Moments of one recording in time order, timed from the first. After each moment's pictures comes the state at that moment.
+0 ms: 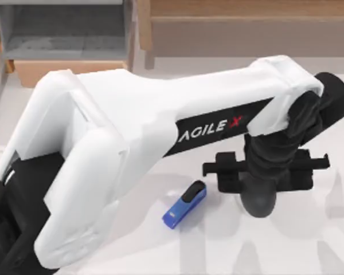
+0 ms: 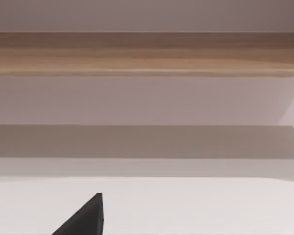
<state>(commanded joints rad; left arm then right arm) -1.01 2.35 2.00 -1.10 -0.08 -0.99 0.00 0.00 0.00 0.00 0.00 0.00</state>
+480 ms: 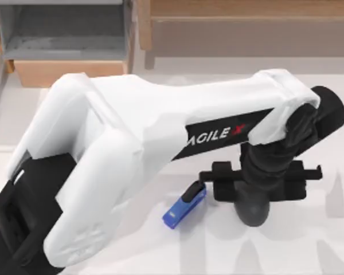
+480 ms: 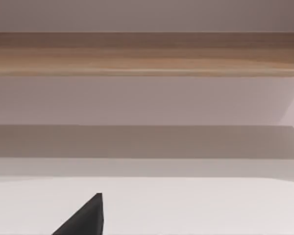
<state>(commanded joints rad) -1.01 2.39 1.97 -1.09 -0.08 -0.99 0.00 0.00 0.00 0.00 0.00 0.00</state>
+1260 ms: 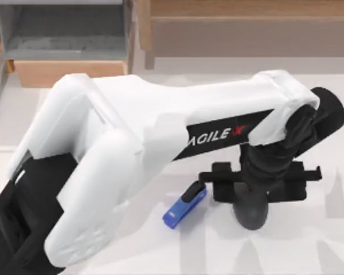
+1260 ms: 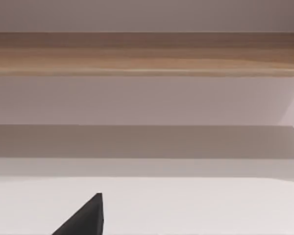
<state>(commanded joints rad) -1.01 2.39 1.97 -1.09 -0.08 -0.99 0.00 0.00 0.00 0.00 0.00 0.00</state>
